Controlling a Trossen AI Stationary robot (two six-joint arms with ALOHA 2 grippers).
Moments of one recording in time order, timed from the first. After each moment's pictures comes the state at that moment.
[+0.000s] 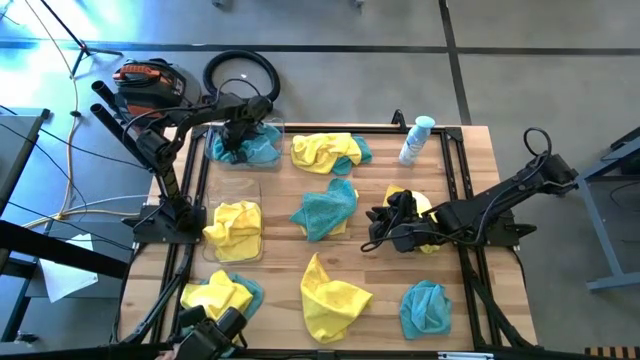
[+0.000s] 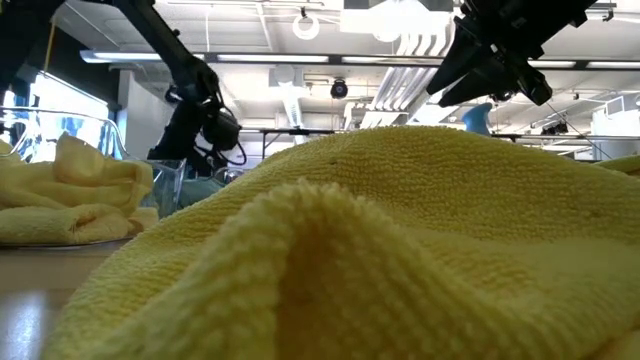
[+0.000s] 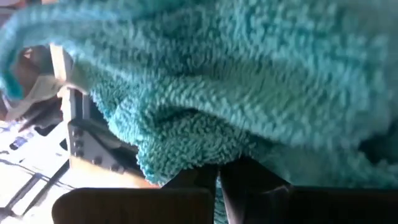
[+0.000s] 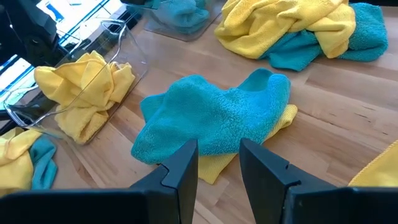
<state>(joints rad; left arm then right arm) 0.94 1.86 1.24 -1.14 -0.42 0.48 0.39 1.26 0.81 -0.40 0.77 1.15</state>
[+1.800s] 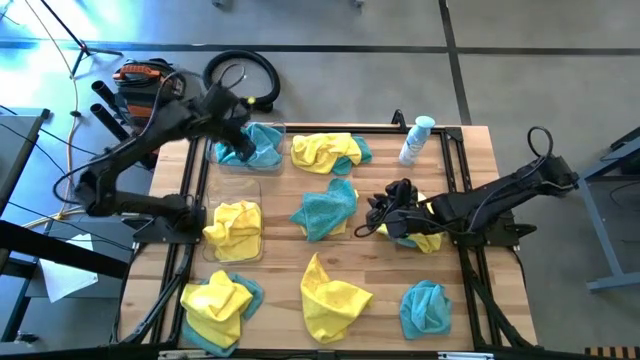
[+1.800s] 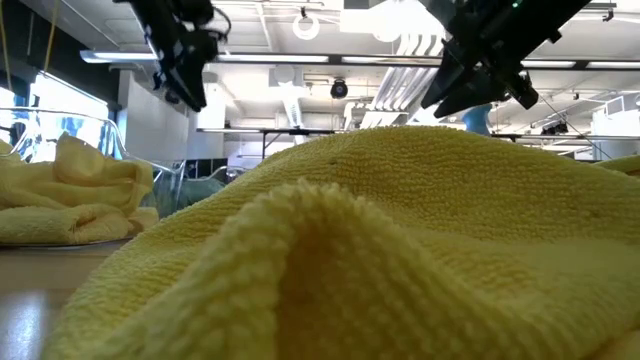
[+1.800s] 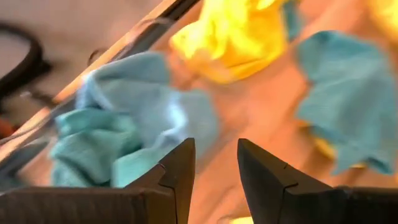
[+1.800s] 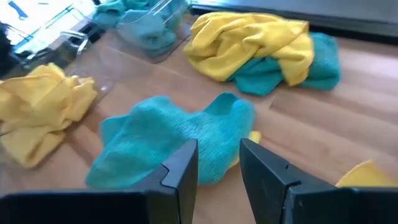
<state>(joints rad) 0.75 1.20 1.20 -1.00 0.08 0.00 0.27 1.26 0.81 -0.43 0.78 1.05</state>
